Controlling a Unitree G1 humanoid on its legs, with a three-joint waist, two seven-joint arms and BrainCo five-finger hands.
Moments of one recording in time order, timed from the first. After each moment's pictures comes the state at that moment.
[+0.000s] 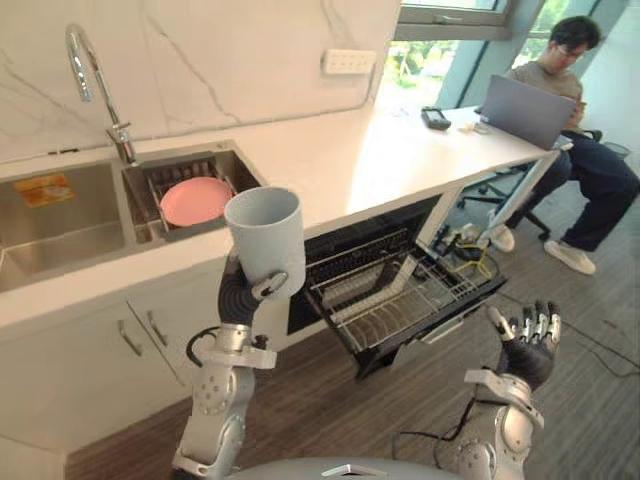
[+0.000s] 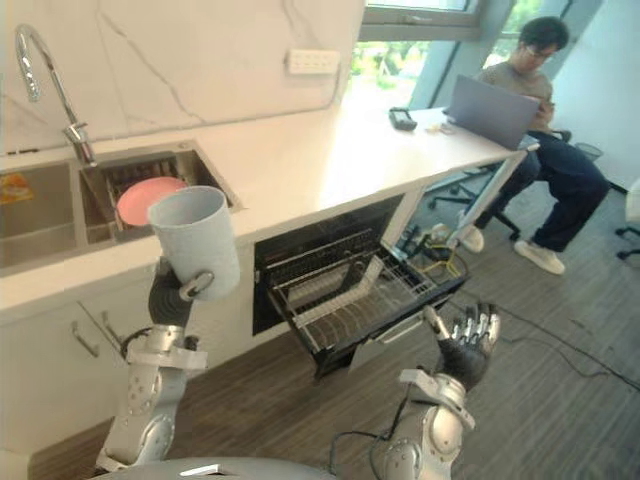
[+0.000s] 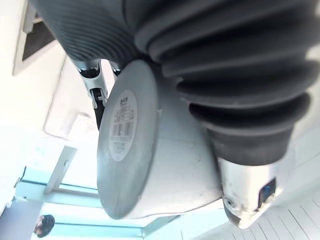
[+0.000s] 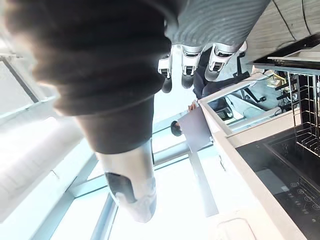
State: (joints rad) left arm 0.17 0.04 -0.34 -0.18 -0.29 -0.42 0.04; right arm 0.28 0.05 -0.32 -0.06 0.51 -0.42 -0.14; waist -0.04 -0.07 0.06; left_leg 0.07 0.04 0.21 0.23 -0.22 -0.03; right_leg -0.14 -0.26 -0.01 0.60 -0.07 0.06
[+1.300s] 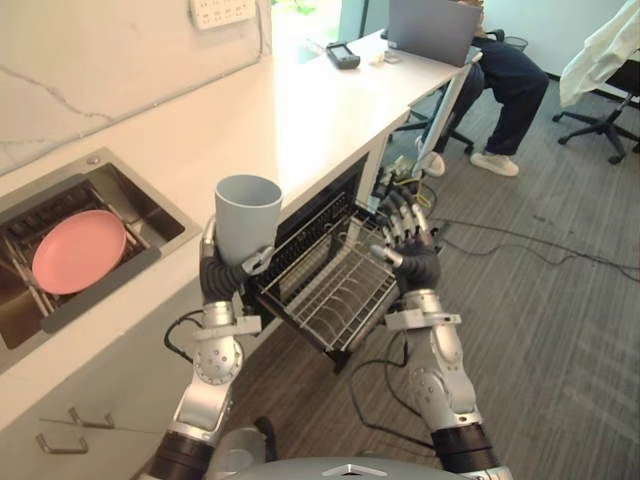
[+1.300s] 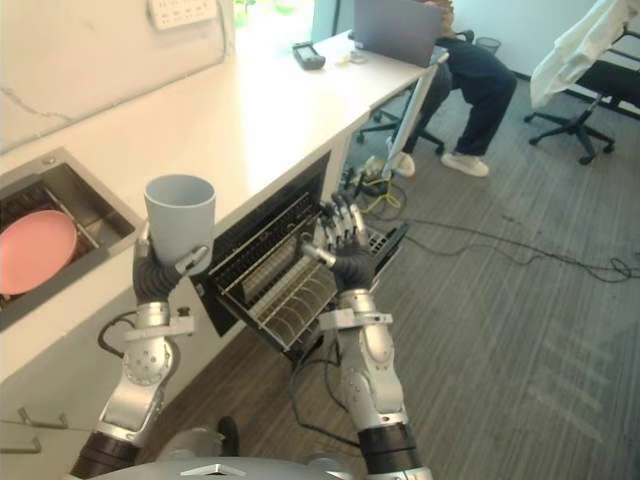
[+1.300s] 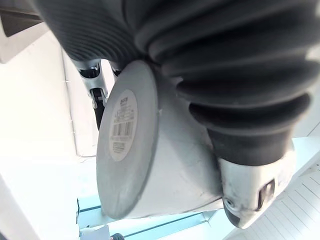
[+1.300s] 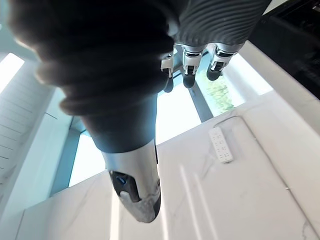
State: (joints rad) left arm -0.01 0.08 -0.24 -0.05 0.14 -0.37 0.50; right arm -0.04 -0.09 0.10 -0.17 0.63 -0.27 0.13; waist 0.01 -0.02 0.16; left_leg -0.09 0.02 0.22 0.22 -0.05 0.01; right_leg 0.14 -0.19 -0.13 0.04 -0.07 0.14
